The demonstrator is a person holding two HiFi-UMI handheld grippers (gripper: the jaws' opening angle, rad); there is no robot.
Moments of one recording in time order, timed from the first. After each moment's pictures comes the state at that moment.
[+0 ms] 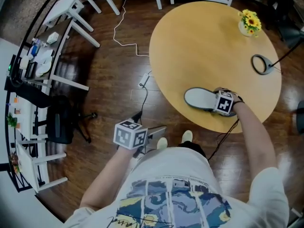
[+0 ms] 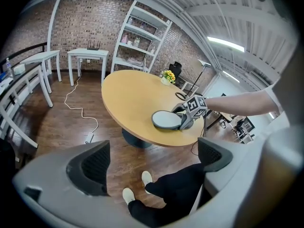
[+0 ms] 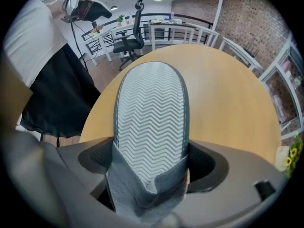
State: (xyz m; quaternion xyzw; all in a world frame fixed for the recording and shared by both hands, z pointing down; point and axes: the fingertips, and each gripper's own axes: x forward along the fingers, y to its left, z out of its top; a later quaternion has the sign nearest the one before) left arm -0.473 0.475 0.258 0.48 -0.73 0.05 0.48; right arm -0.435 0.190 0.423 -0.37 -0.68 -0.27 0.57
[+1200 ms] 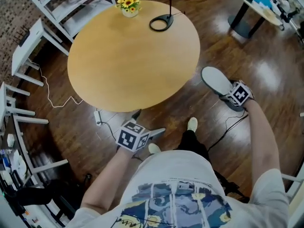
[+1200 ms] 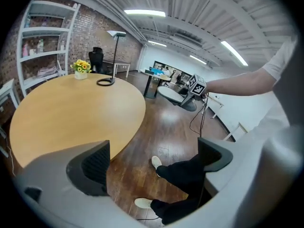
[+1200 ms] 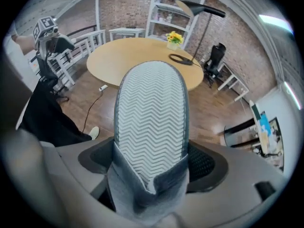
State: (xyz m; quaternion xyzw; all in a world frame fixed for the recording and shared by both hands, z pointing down) left arm -0.283 0.356 0.259 0.78 -0.47 0.24 0.35; right arm 0.009 0.091 0.318 0.16 -0.78 0.01 0.61
